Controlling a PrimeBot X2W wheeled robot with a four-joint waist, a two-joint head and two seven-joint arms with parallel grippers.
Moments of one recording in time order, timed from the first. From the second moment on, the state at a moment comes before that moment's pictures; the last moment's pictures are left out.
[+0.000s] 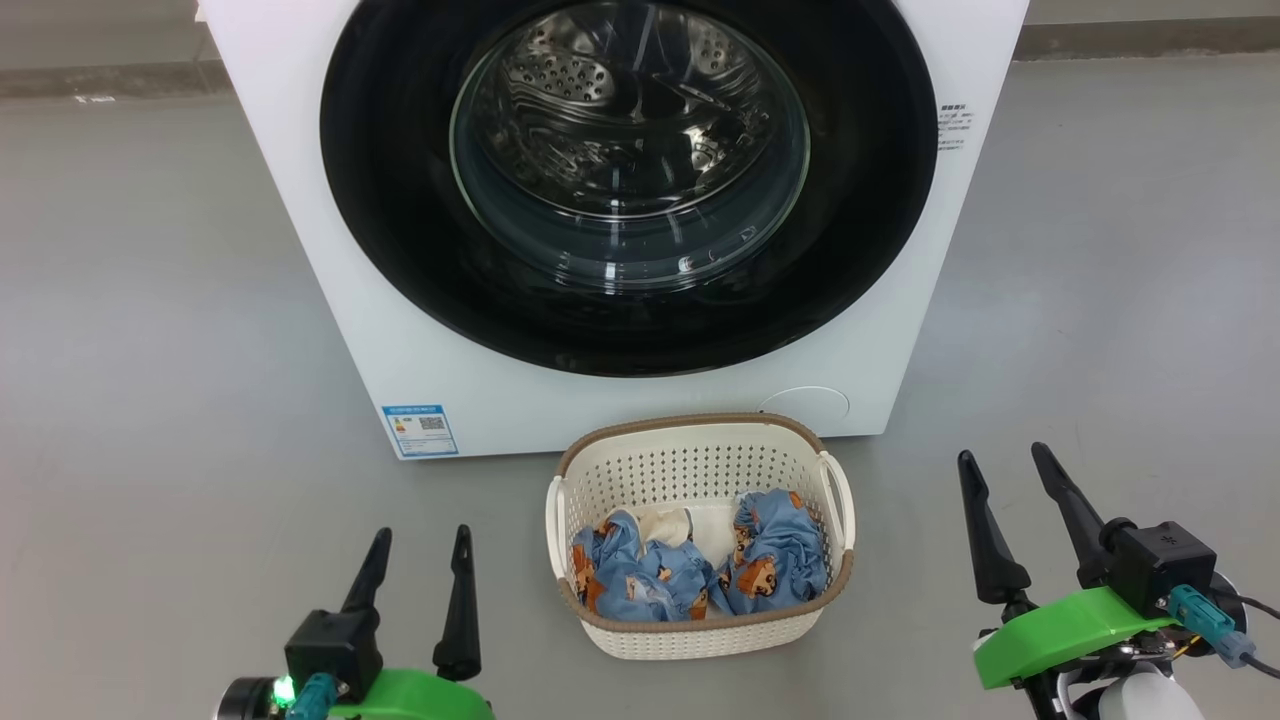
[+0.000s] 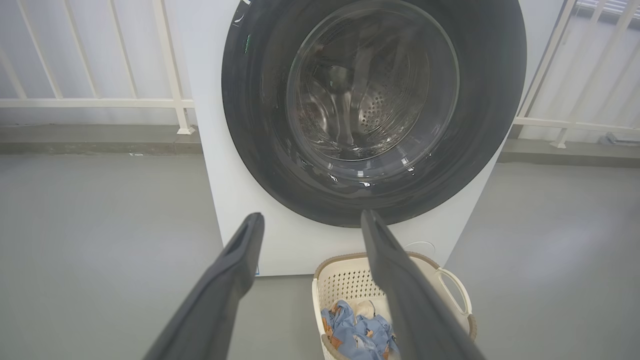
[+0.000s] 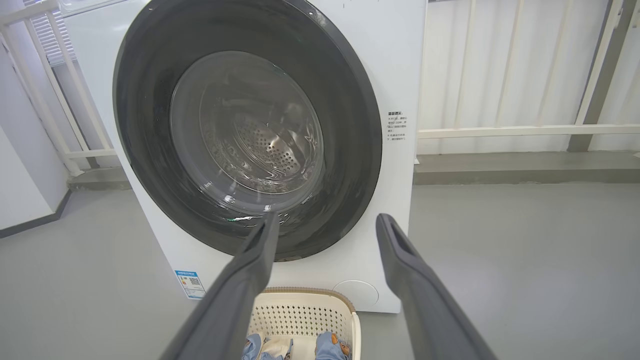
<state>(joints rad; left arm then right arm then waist) -0.08 0.04 -0.29 0.23 -0.26 0.17 -0.26 -0.13 -0.04 -0.07 0.23 0.13 0.13 -0.25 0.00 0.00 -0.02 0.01</state>
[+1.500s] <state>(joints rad) -0.08 0.04 -0.28 0.24 -0.35 0.12 -0.26 -0.13 -0.04 -0.07 0.23 0.13 0.13 -0.25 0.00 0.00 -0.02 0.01</state>
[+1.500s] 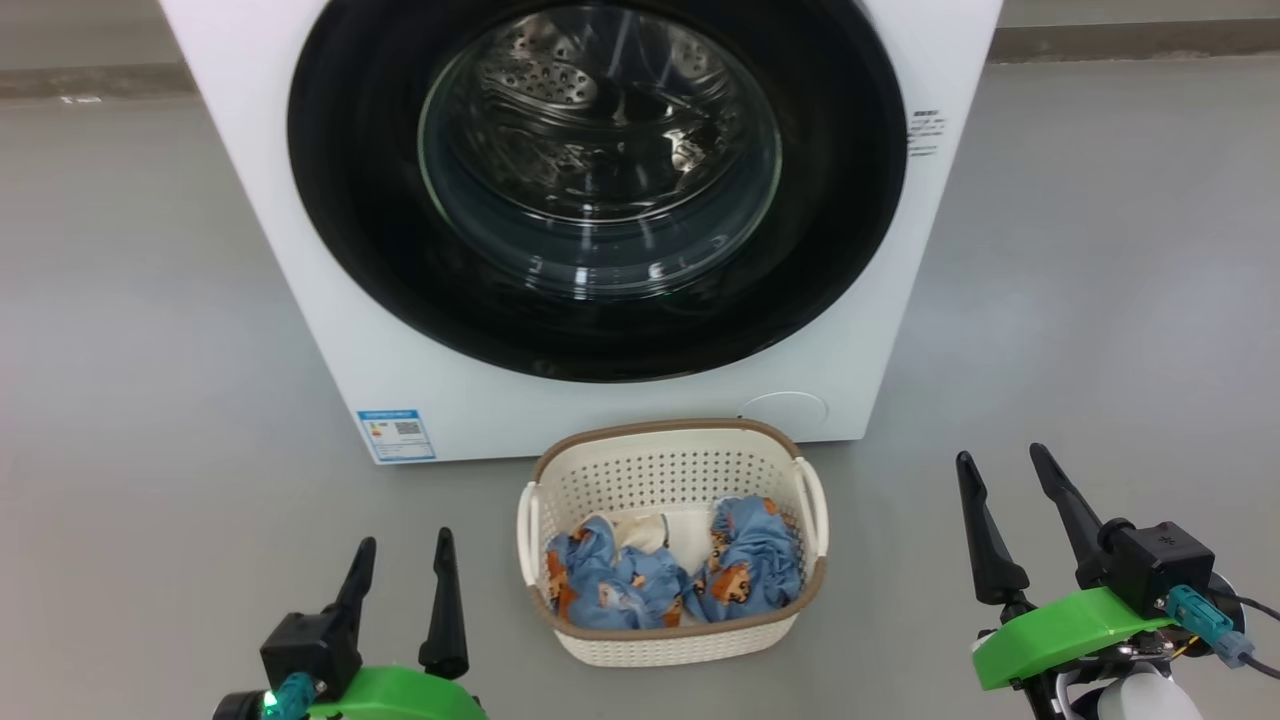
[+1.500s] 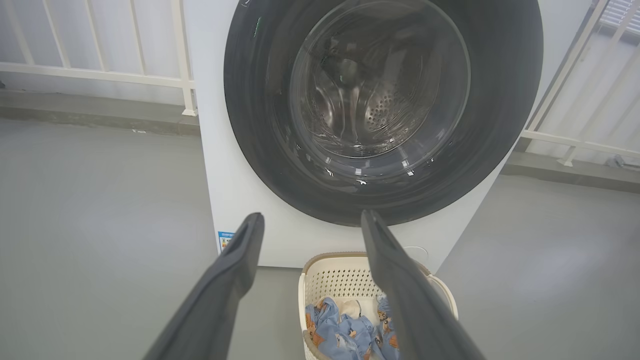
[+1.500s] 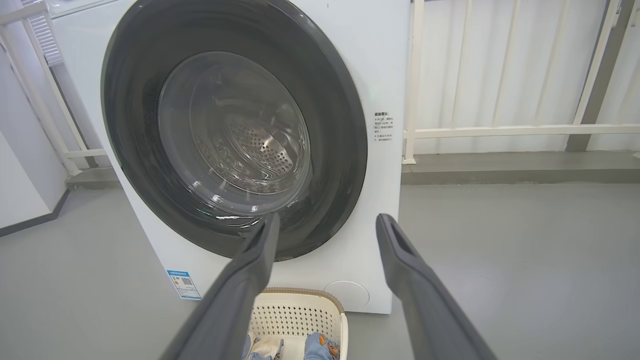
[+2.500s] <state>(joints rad) -0.09 0.04 -0.28 0.24 -0.36 0.14 -0.26 -0.13 -0.05 -0.07 0.24 0.13 0.13 -0.25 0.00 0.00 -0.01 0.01</state>
